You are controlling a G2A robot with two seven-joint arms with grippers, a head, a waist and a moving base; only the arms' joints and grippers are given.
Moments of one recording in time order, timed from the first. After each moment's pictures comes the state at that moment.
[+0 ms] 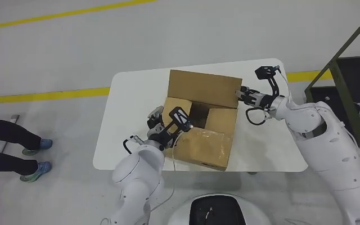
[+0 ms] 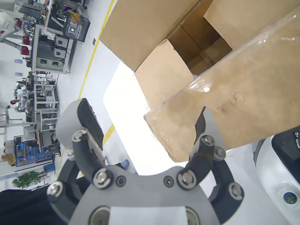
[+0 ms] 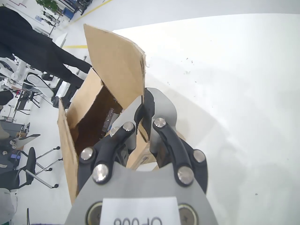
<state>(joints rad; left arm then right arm) 1.15 -1.41 -1.21 -2.16 1.90 -0.63 -1.03 -0.87 -1.16 1.30 -1.41 -0.48 -0.16 0.71</state>
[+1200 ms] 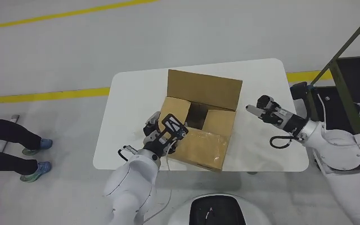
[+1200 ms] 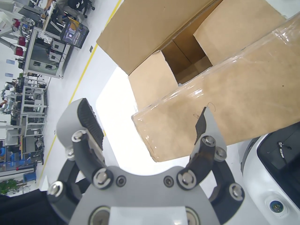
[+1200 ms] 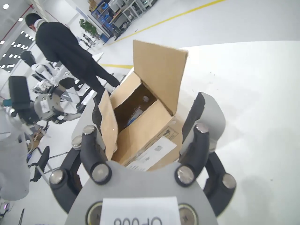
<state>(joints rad) 1.29 -1.39 -1.29 -2.25 1.85 -0.59 -0.92 -1.29 -1.11 1.58 -1.81 -0.27 -0.39 0.67</state>
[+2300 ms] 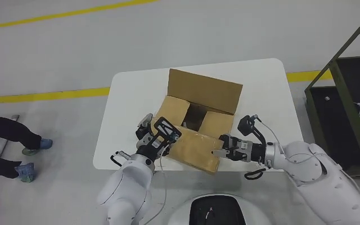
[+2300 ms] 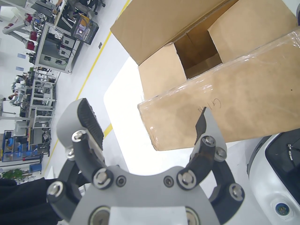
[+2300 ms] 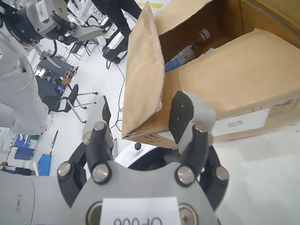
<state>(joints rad) 1.33 -1.37 -1.31 -2.29 1.90 -0.57 -0.88 -1.25 -1.10 1.28 -1.77 -0.31 -0.51 0.82</state>
